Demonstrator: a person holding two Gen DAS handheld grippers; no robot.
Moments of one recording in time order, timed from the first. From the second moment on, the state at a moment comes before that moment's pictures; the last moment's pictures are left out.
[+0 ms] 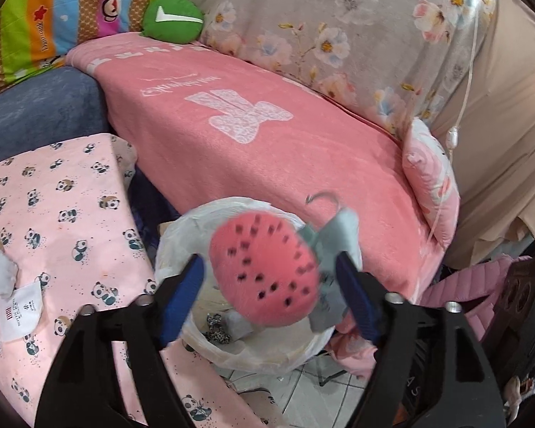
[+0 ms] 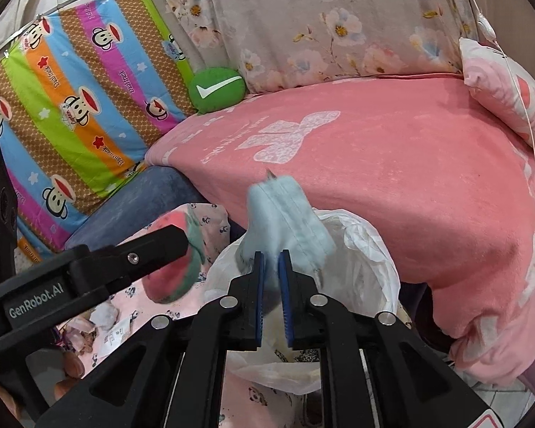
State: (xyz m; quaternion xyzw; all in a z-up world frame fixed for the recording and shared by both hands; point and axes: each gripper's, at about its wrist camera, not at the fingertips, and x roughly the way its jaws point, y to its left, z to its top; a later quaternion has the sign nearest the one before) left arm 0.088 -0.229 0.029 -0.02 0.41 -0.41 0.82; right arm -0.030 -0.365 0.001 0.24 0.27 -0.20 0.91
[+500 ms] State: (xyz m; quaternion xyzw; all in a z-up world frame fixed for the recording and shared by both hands) left arm 0.106 -0.171 0.020 -0.03 0.41 -0.34 0.85; right arm -0.018 -0.337 -0.001 0.23 0.28 -0.18 0.92
